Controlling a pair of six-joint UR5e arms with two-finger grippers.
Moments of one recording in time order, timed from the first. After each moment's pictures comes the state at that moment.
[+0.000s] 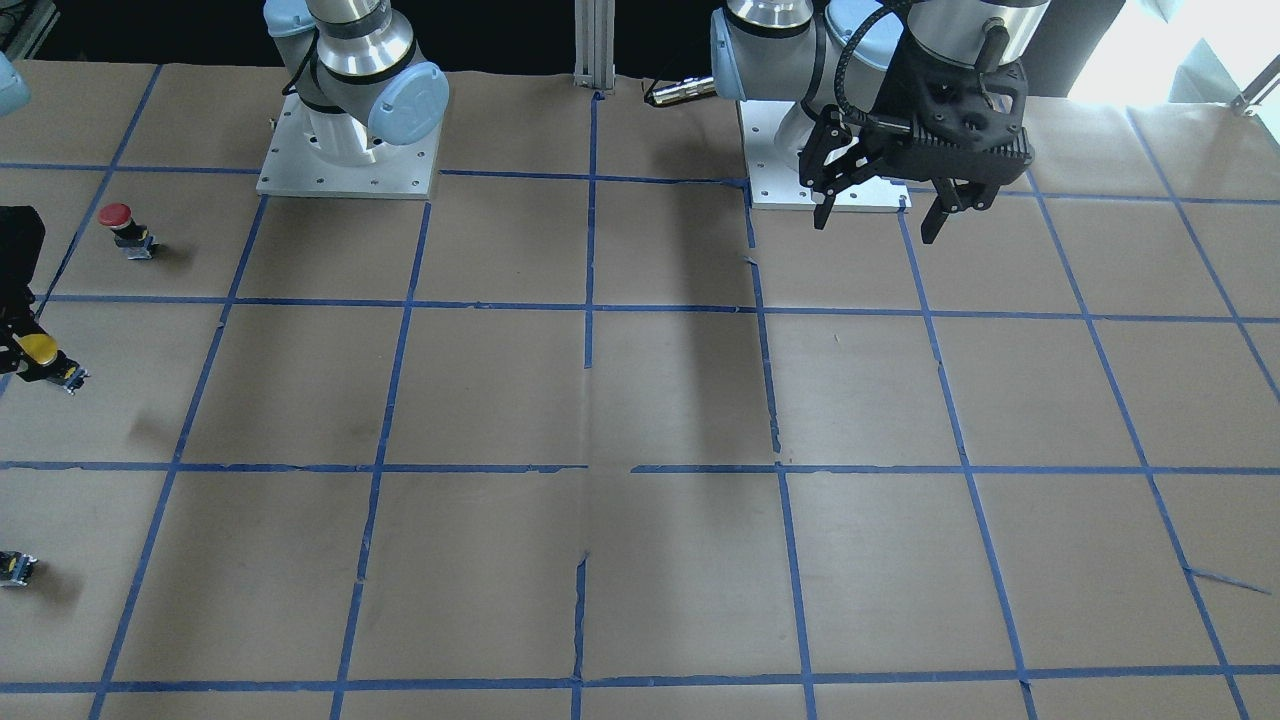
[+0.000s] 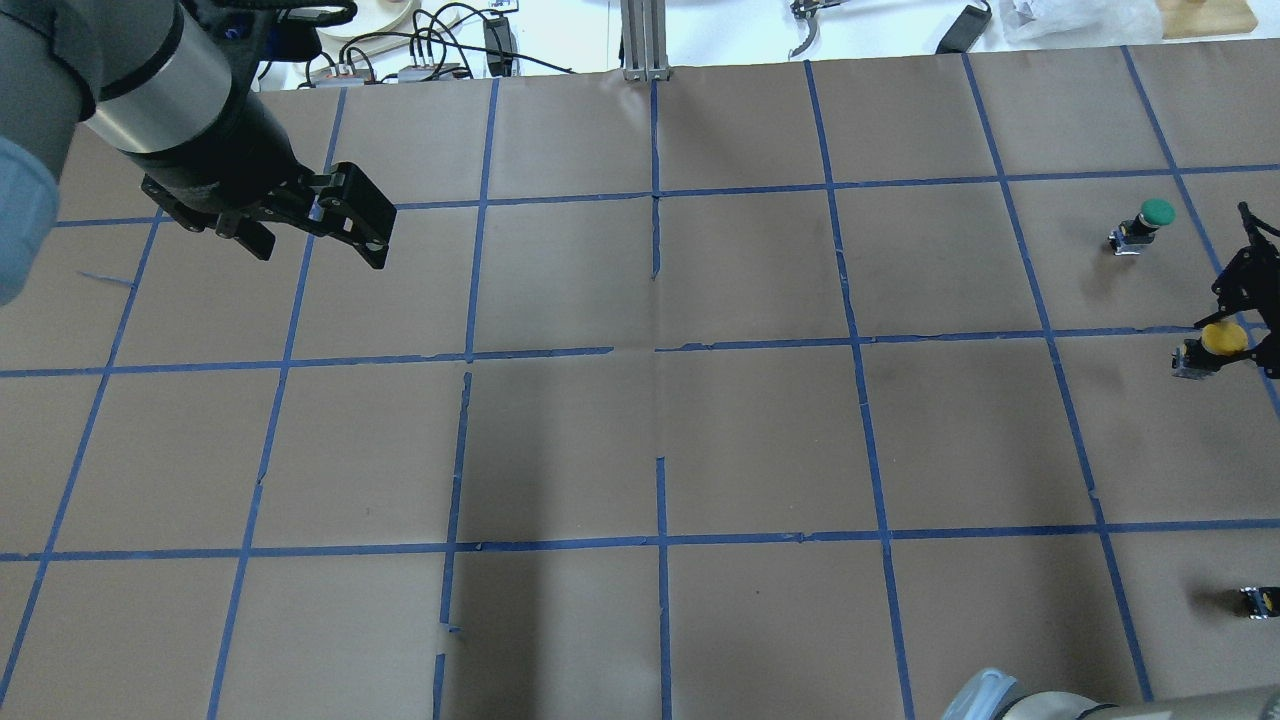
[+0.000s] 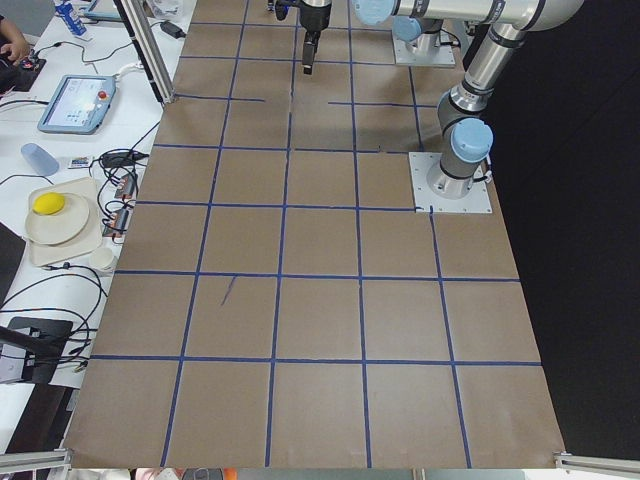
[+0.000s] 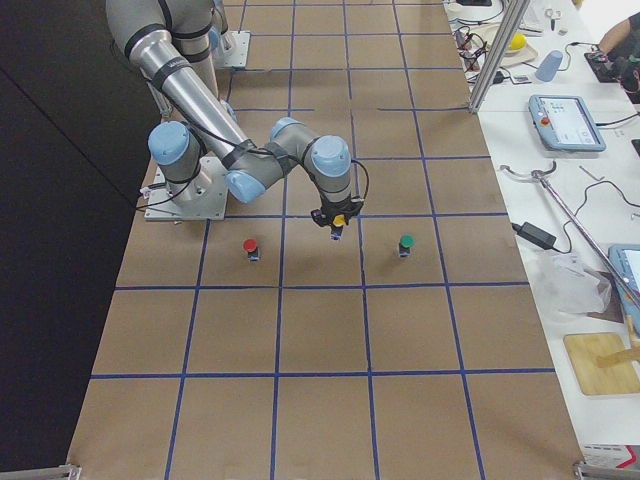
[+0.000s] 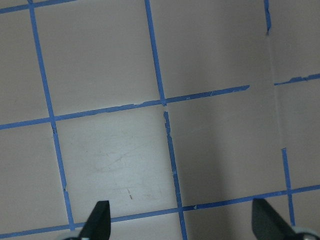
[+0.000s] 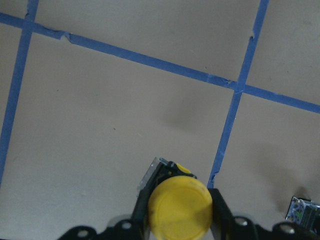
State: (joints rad) left arm -1.56 -1.48 -1.62 -1.53 1.56 0.15; right arm 0.81 -1.42 1.98 -2.15 -1.42 -2.64
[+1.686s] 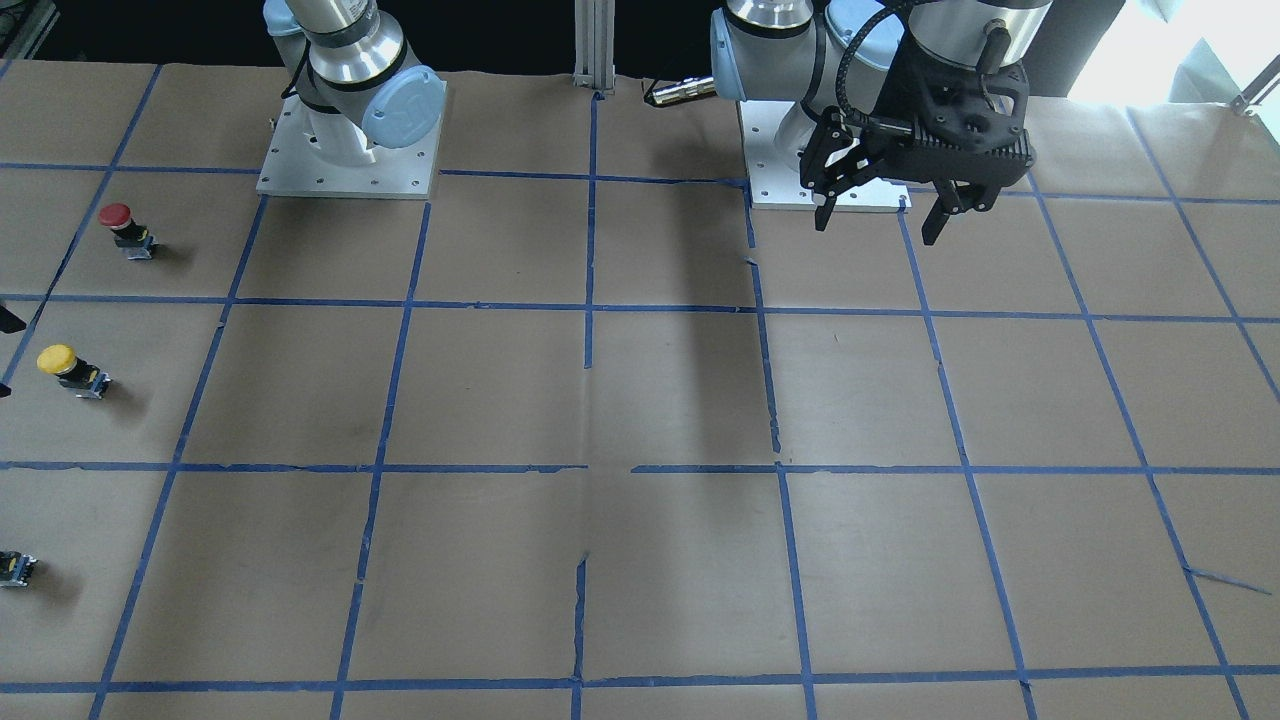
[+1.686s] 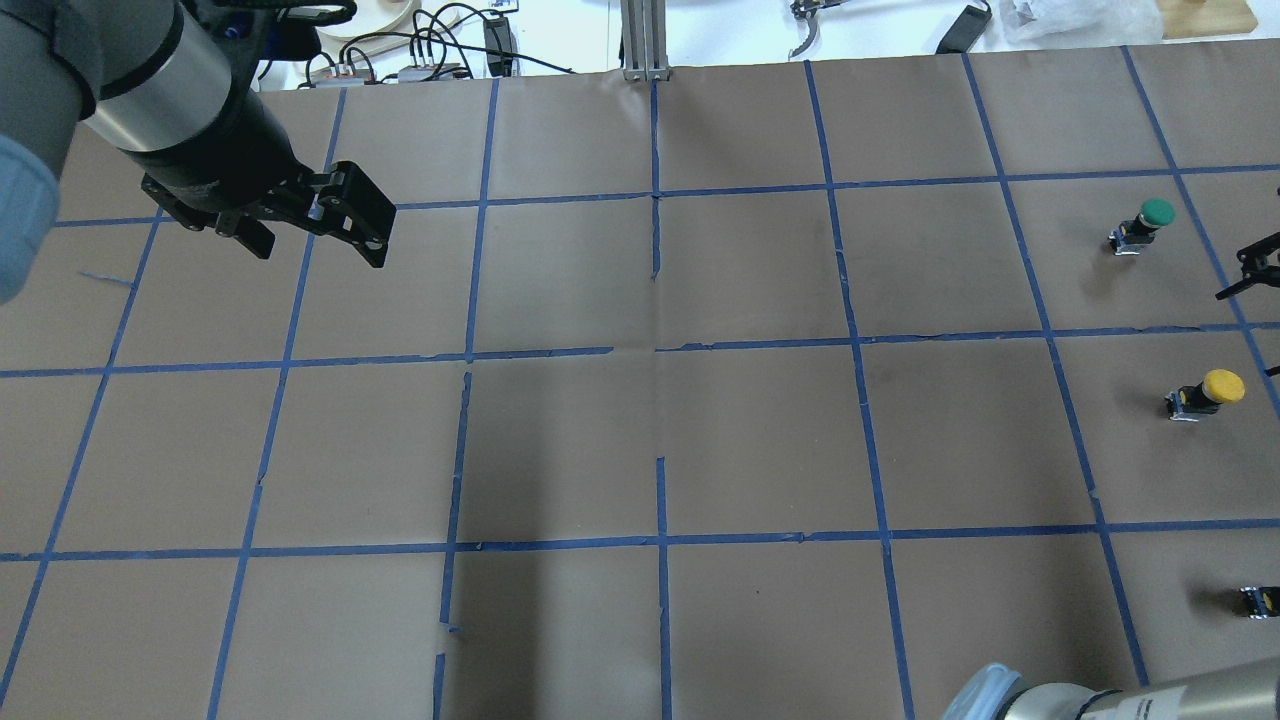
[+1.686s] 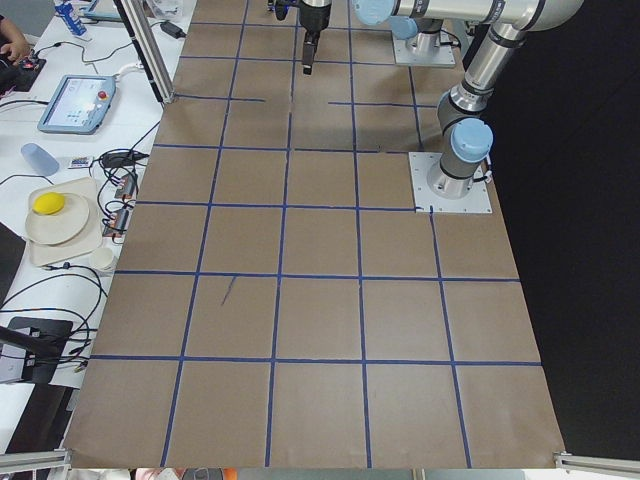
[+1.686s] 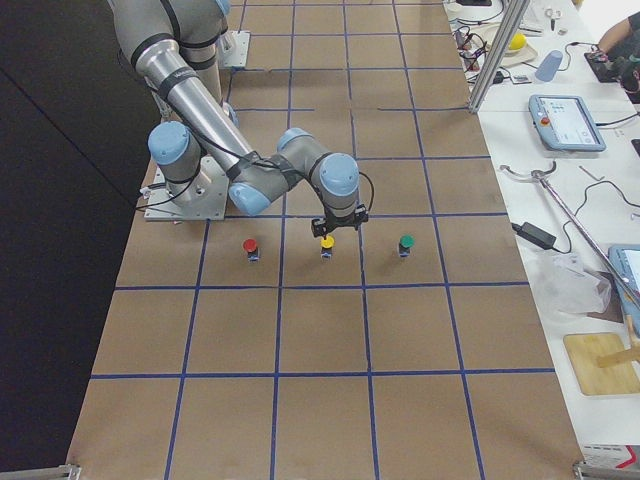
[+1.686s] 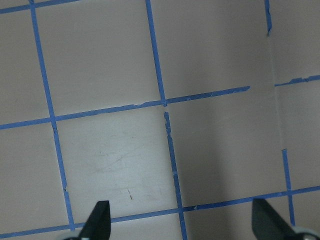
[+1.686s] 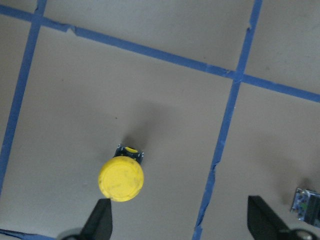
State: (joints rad) left arm -1.56 -1.48 -1.62 -1.53 1.56 0.15; right arm 0.82 -1.38 1.84 -1.98 -1.43 -2.57
